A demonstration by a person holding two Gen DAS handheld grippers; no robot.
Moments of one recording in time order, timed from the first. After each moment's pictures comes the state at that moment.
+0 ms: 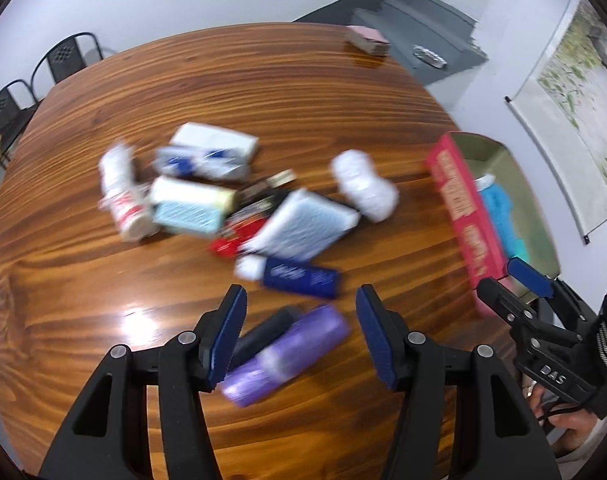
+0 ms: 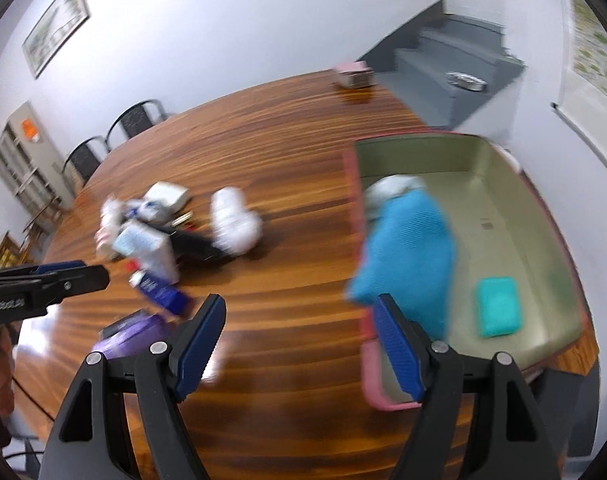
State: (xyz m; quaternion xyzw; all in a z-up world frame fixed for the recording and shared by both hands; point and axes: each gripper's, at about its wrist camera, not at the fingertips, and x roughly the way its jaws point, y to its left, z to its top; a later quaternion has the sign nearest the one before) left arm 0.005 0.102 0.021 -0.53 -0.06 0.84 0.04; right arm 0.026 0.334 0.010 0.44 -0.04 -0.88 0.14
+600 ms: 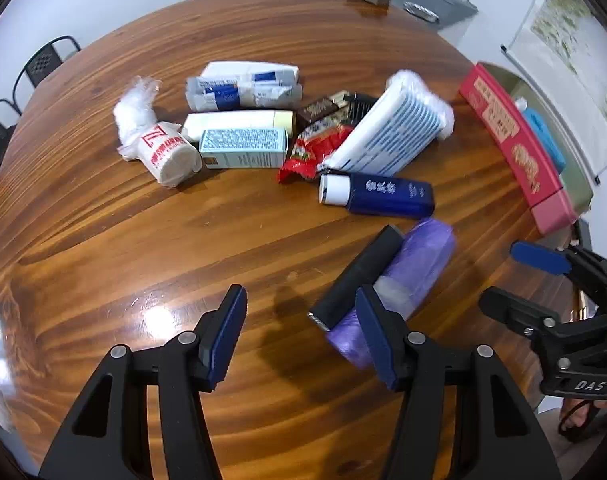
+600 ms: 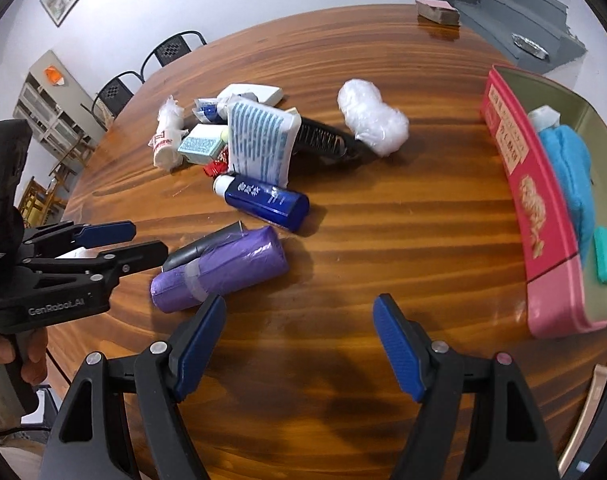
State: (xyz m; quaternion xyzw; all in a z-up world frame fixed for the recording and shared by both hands) left arm 0.016 0.054 -0.042 -0.57 0.02 0.81 0.08; right arm 0.047 0.238 -0.033 0.54 -0.02 -0.82 0.19
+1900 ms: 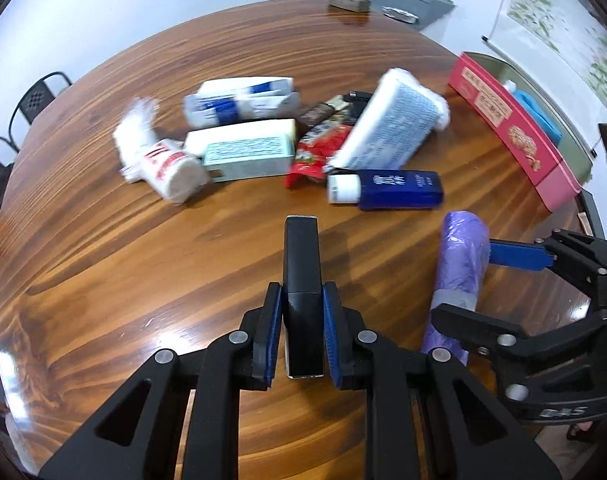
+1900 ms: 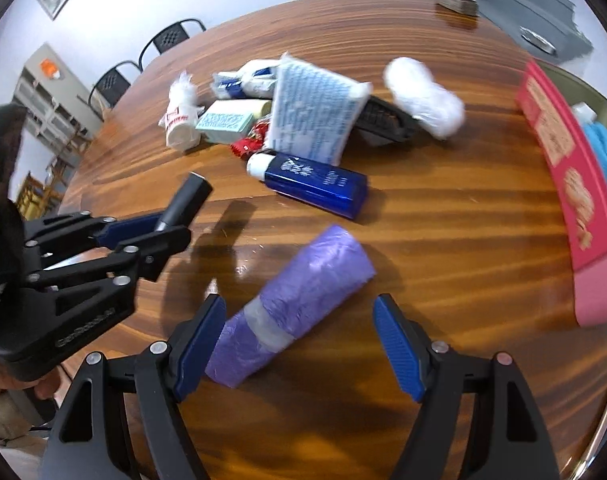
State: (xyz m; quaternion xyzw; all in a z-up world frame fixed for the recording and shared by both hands) left arm 0.023 0.050 -0.045 -0.53 0.05 0.84 0.10; right arm 0.043 0.187 -0.045 0.55 0.00 -0.81 0.20
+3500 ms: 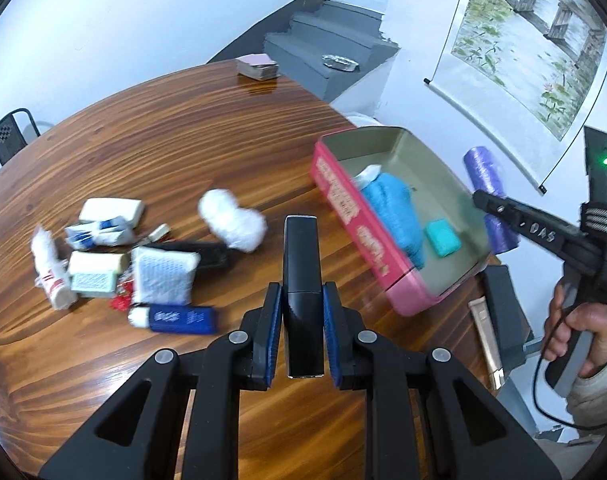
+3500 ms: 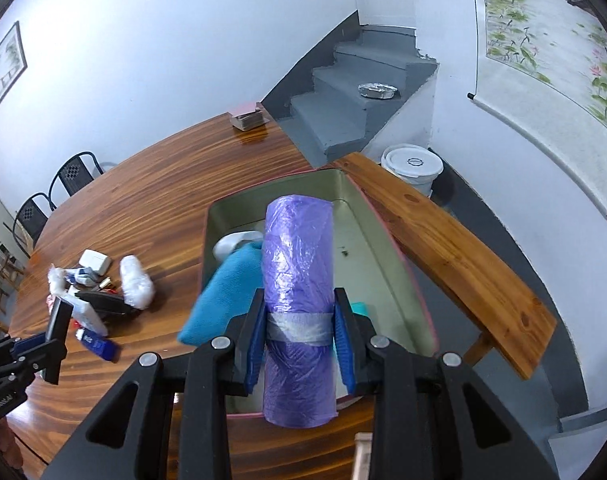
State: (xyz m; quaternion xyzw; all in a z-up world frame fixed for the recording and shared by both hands) left arm 0.012 0.217 0.046 -0.47 0.01 0.87 0.18; right arm 0.007 0.455 0.051 0.41 -0.07 -0.91 0.01
